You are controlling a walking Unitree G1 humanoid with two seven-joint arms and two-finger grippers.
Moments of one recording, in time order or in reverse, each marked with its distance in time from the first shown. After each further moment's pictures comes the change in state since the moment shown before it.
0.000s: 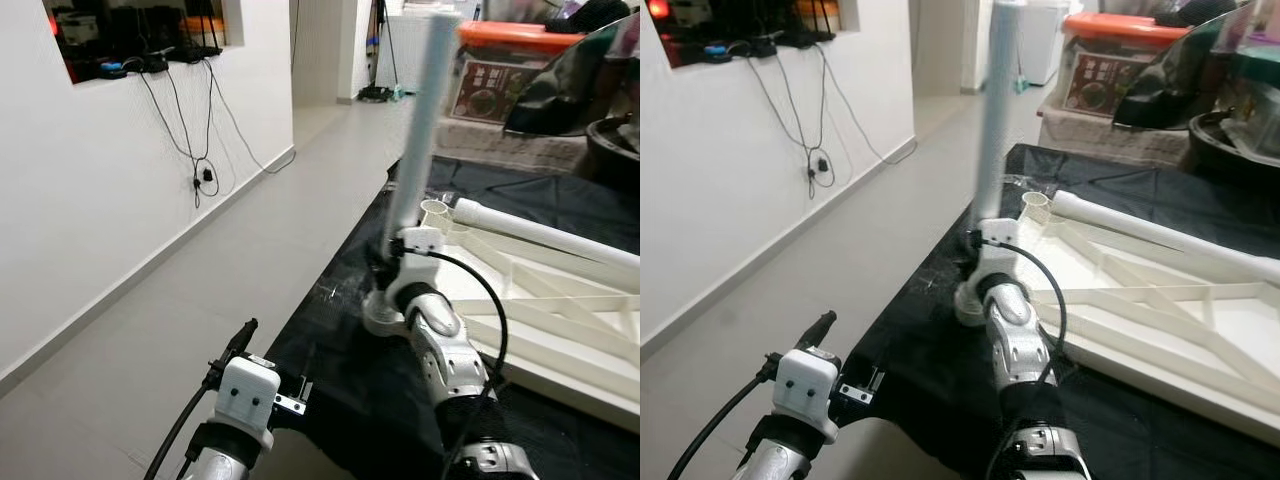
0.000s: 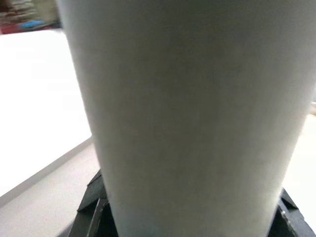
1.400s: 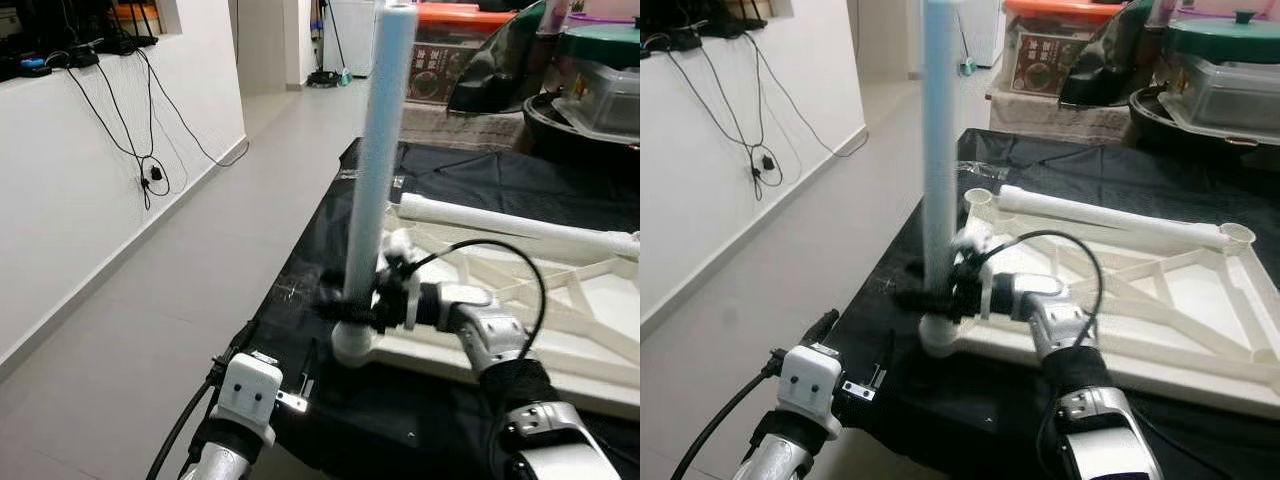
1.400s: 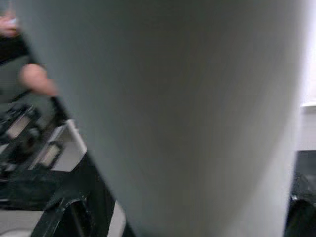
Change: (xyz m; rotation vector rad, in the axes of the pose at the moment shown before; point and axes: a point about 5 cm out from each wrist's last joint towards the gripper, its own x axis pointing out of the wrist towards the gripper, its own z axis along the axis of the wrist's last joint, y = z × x) left arm 0.004 0.000 -0.003 0.003 0.008 -0.004; right arm -0.010 0.025 0.008 0.010 0.239 1.421
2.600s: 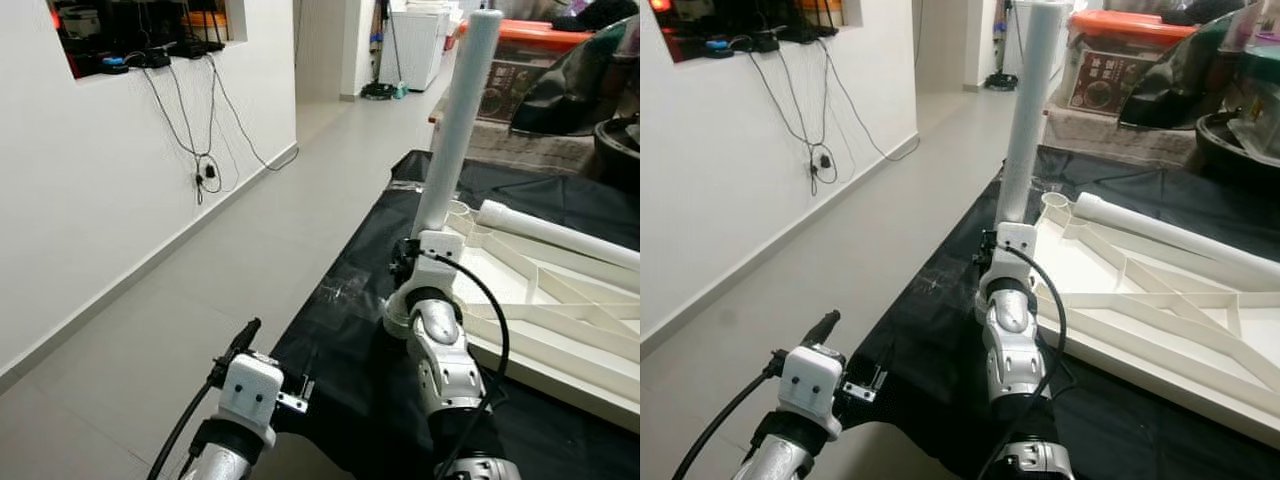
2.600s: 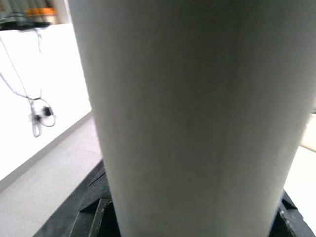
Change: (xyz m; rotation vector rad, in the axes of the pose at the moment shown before) left arm 0.000 0.000 -0.001 0.002 0.005 -0.002; right arm -0.020 -0.013 -0.009 0.004 -0.243 -1.594
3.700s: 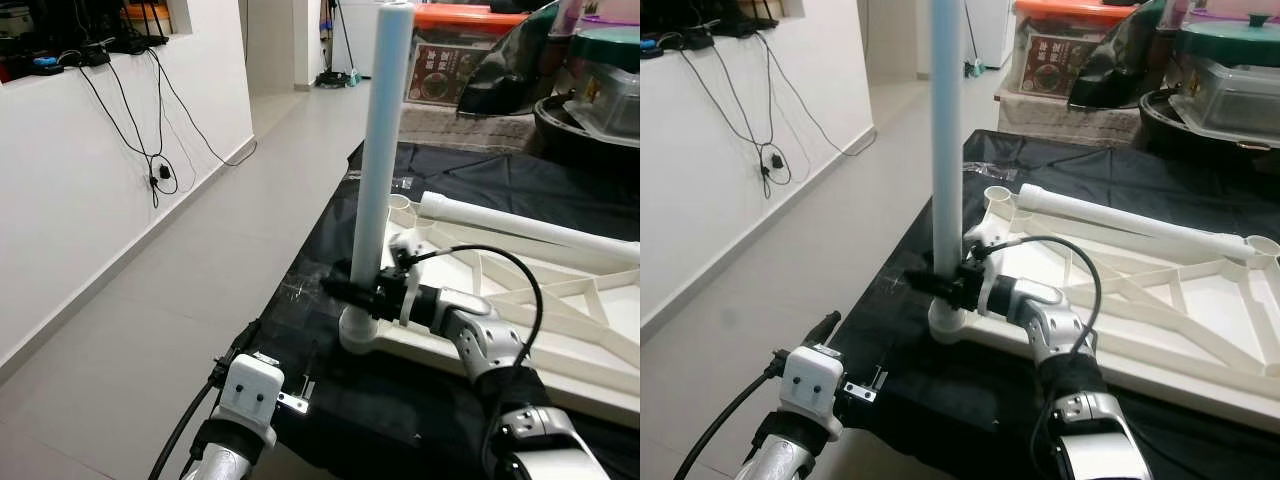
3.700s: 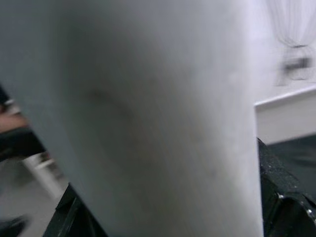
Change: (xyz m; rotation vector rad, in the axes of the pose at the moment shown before) left arm 0.000 -0.001 -0.001 -0.002 0.005 -0.002; right arm -0.005 0.018 0.004 0.073 0.217 1.420
